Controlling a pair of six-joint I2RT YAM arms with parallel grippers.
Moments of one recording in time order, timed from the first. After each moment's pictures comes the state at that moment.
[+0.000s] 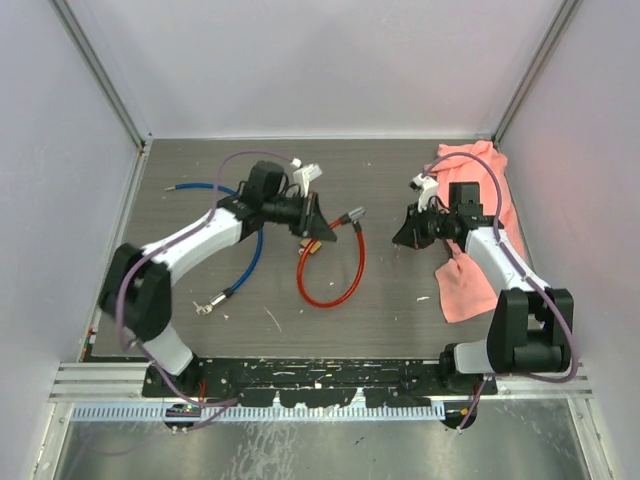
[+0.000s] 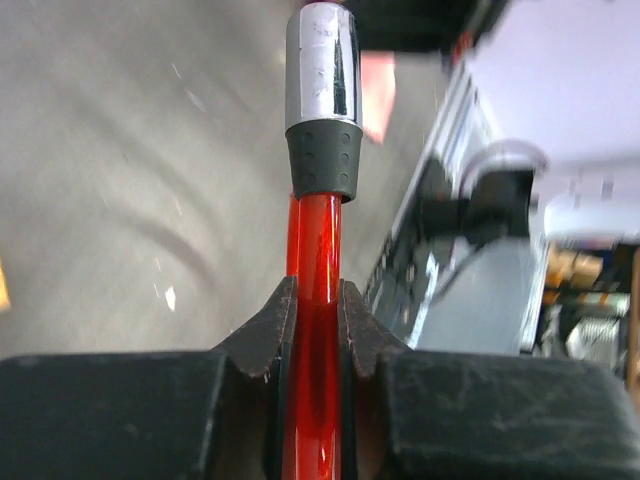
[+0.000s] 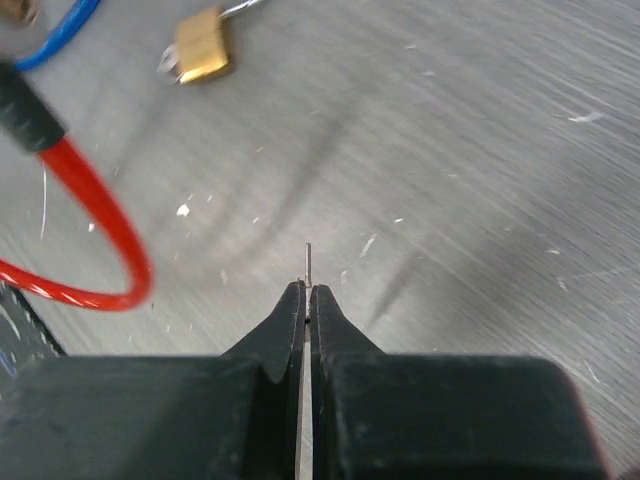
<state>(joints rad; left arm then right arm) -0.57 1.55 1.15 -0.24 0.82 -0.35 0.02 1.33 0.91 -0.48 -0.75 -0.30</state>
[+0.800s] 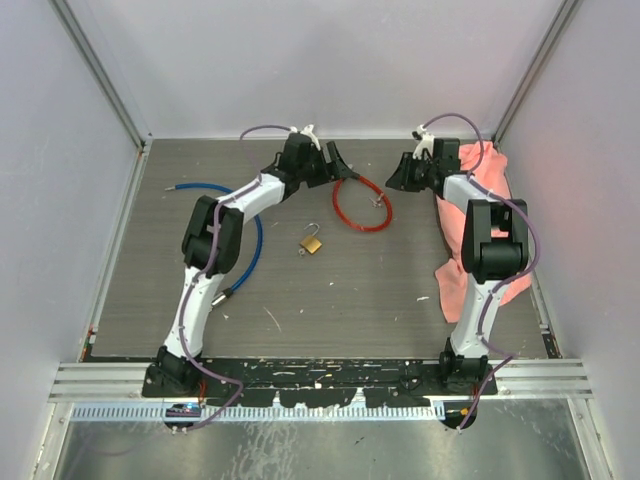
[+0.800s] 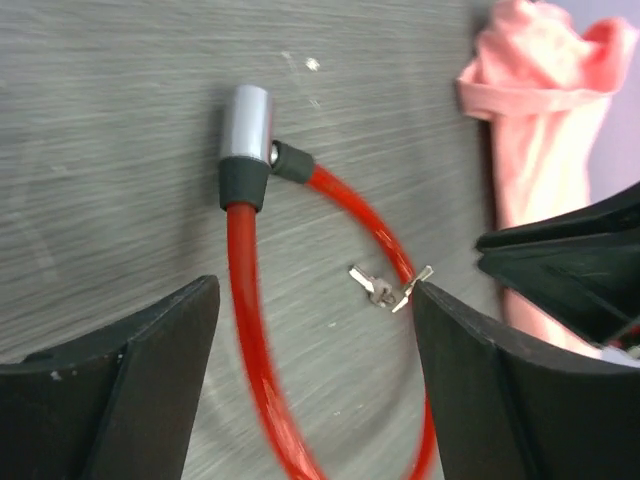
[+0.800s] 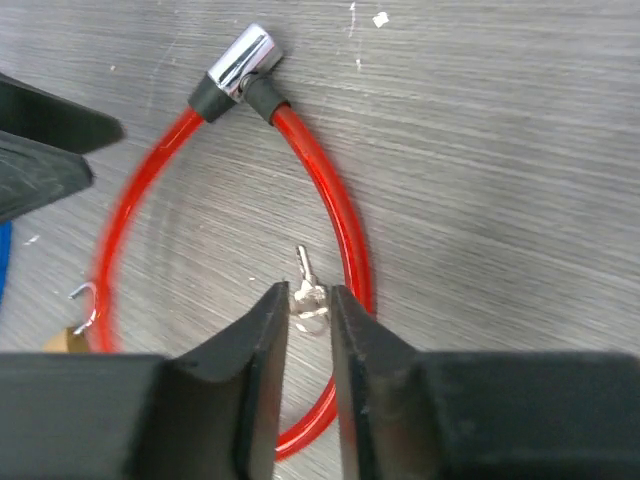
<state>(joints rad) -0.49 2.40 1.93 0.03 0.30 -0.74 0.00 2.03 1.42 -0.06 -0.57 0.17</state>
